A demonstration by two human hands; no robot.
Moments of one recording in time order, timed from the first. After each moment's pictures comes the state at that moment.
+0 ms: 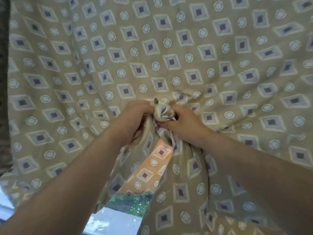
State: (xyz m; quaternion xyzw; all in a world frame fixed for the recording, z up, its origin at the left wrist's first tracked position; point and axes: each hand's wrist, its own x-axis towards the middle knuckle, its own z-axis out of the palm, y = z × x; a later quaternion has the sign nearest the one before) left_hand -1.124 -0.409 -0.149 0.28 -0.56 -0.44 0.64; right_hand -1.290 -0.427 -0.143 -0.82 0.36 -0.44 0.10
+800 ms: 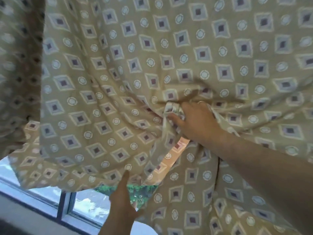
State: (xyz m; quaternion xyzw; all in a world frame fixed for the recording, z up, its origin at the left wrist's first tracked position) left_hand -1.115 -0.424 -0.368 0.40 0.00 -0.61 0.68; right_hand -1.265 -0.452 -0.150 -0.77 0.46 -0.25 -0.38
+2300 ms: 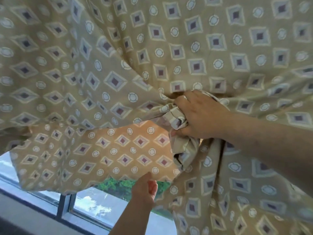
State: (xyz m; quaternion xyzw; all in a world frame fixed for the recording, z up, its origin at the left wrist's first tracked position) left_hand -1.148 -0.498 -0.412 0.26 -0.02 -0.73 0.63; right_hand -1.251 -0.440 -0.149 -0.81 0.35 -0.06 -0.47
